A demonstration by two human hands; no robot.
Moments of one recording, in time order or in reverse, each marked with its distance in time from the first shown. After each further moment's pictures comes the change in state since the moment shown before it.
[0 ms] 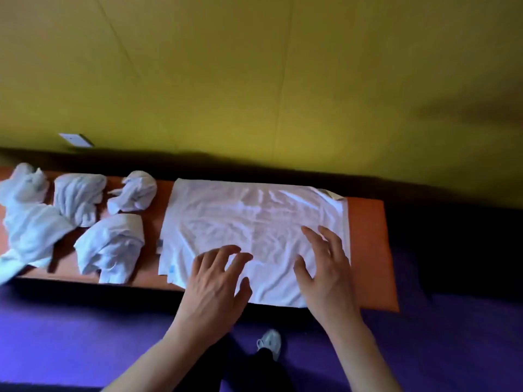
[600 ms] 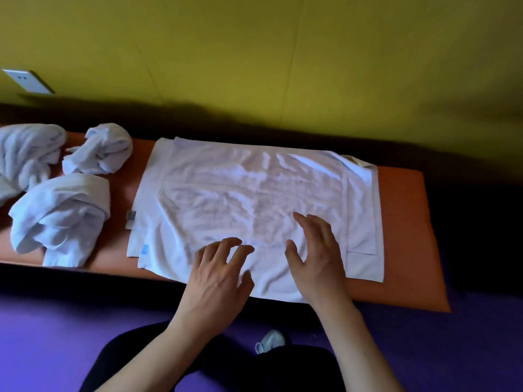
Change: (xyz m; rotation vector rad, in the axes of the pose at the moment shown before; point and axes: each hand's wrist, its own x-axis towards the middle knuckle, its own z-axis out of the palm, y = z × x) left_hand -0.009 -0.081 0.210 0.026 0.038 -0.029; right_hand -0.012 0.130 0.196 0.046 -0.044 0.031
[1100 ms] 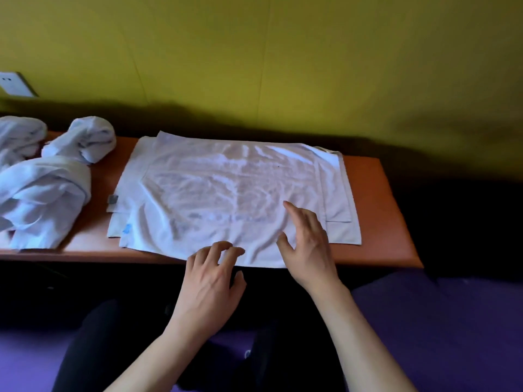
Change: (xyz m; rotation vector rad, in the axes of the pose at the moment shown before) left_hand -0.111 -0.010 0.081 -0.051 0.120 0.050; right_hand -0.100 0.042 0.033 -0.110 0.111 -0.115
